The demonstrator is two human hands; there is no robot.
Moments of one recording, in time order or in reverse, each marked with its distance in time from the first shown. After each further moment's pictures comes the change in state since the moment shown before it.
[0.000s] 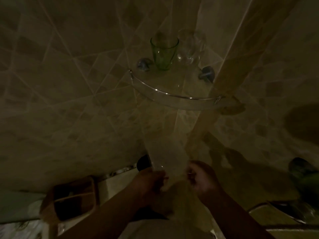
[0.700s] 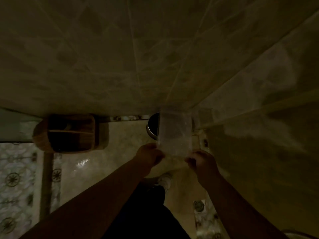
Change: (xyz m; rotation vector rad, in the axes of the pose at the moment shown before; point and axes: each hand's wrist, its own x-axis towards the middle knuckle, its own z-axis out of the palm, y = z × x) left_hand 0.213 -0.075 -0.163 -0.052 0.286 -0.138; right_hand 0.190 0.156 0.069 -0.329 -0.015 0.220
